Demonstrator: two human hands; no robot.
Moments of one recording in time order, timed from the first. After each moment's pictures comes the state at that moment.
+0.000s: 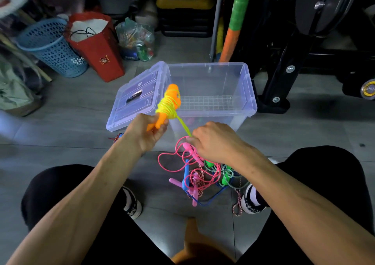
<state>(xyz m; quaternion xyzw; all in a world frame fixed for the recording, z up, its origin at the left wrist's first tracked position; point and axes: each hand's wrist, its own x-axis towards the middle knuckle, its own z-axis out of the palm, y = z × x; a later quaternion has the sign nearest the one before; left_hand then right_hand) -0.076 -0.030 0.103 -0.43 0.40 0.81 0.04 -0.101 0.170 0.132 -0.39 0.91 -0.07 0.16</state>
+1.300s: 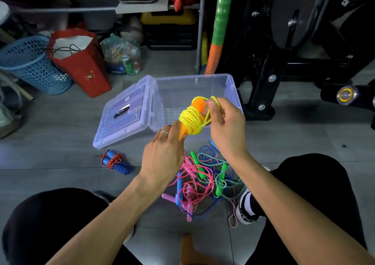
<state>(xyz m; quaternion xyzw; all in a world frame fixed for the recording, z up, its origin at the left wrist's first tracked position) -0.057 0.044 0.109 -0.02 0.96 0.17 -0.20 -0.133 0.181 0.132 -0.08 0.81 -0.58 -0.07</state>
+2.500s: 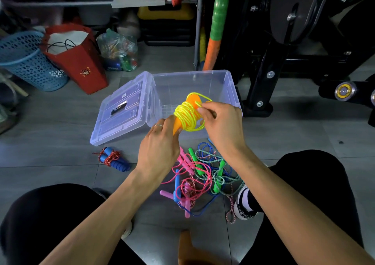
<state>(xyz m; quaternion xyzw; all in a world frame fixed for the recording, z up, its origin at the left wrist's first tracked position) -0.063 0.040 0.106 -0.03 0.96 0.21 -0.19 -0.139 0.184 0.121 -0.16 0.87 -0.45 -0.10</state>
